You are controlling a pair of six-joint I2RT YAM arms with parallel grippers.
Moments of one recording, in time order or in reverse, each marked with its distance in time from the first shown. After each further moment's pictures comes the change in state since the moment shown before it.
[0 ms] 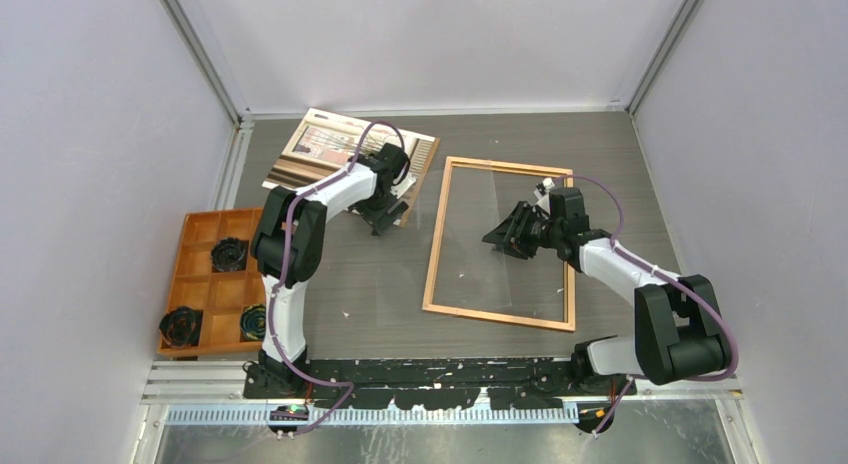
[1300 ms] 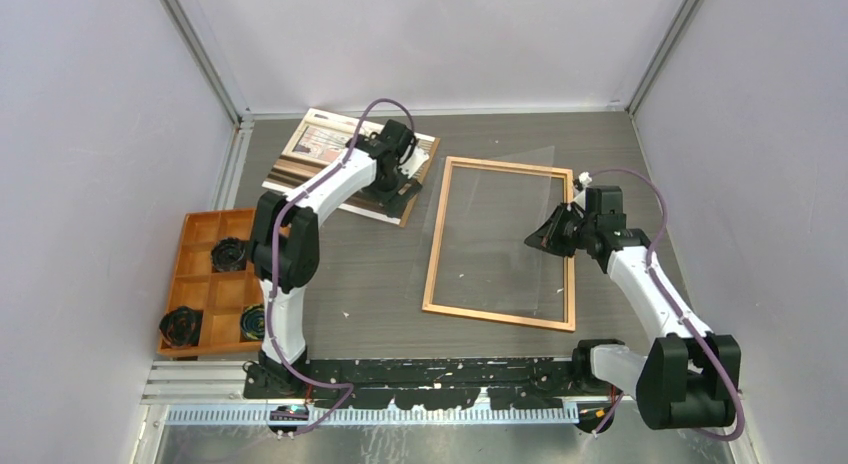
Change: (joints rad) left arm -0.023 -0.046 0.172 -0.092 0.113 0.013; right arm -0.187 -0.215 0.084 -0.416 0.130 -0.284
